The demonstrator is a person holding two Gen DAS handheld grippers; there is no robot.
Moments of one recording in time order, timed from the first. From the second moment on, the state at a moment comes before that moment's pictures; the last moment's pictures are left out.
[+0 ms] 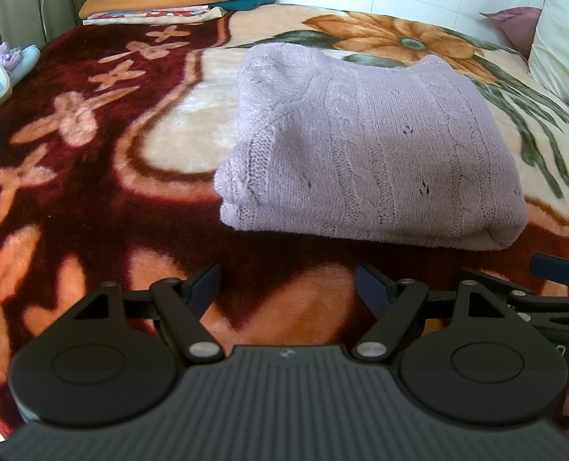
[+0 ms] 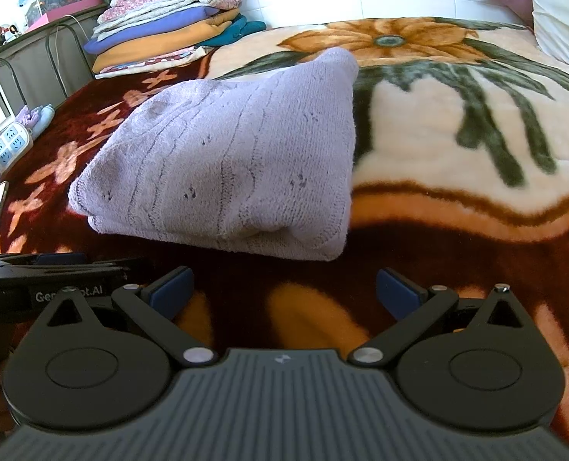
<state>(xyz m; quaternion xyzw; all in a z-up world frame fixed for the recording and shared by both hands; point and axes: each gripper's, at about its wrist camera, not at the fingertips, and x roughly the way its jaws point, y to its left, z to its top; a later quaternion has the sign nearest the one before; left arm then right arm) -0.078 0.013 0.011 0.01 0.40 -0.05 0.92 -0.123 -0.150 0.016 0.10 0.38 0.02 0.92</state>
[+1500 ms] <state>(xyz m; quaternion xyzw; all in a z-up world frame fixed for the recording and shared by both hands) -0.077 0.011 0.010 0.01 0.40 -0.04 0.92 -0.123 -0.151 0.019 0.10 0.38 0.02 0.92</state>
